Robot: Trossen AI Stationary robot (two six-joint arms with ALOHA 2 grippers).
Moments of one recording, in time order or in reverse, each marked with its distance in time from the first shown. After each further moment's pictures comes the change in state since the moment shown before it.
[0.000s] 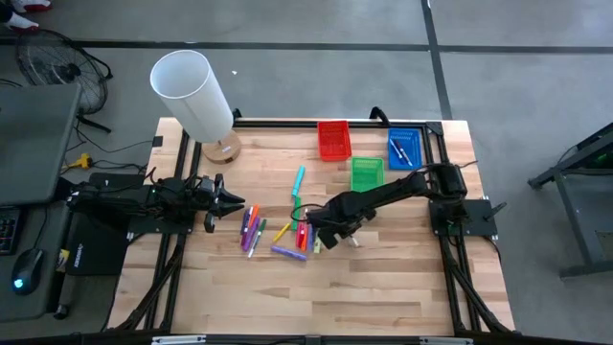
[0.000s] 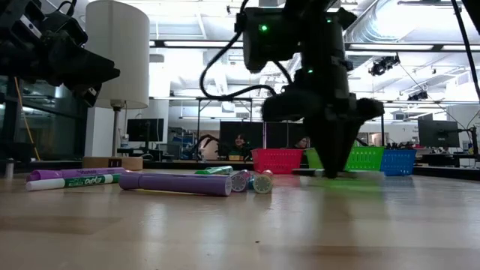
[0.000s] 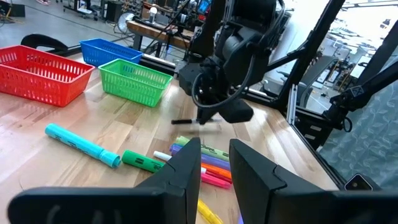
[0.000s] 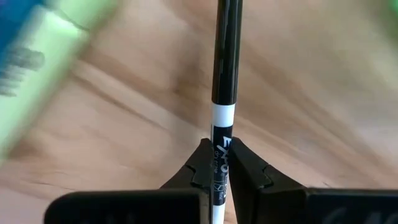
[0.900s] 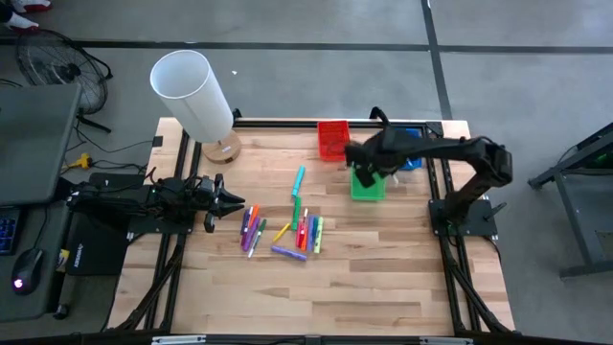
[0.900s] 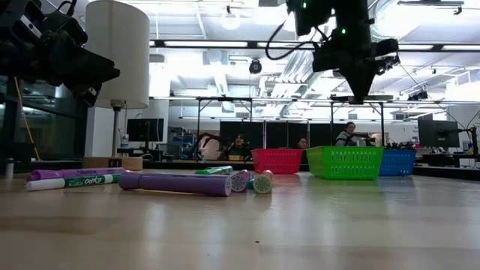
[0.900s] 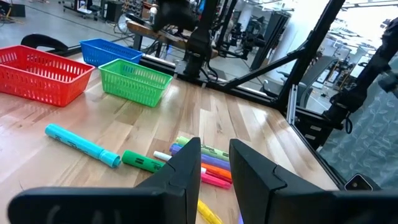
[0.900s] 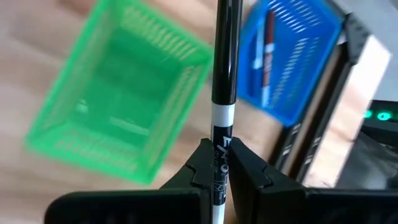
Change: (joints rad) left arm 0.000 0.000 0.000 0.000 0.000 0.000; right arm -0.384 -0.398 0.003 -0.469 0.368 -0.224
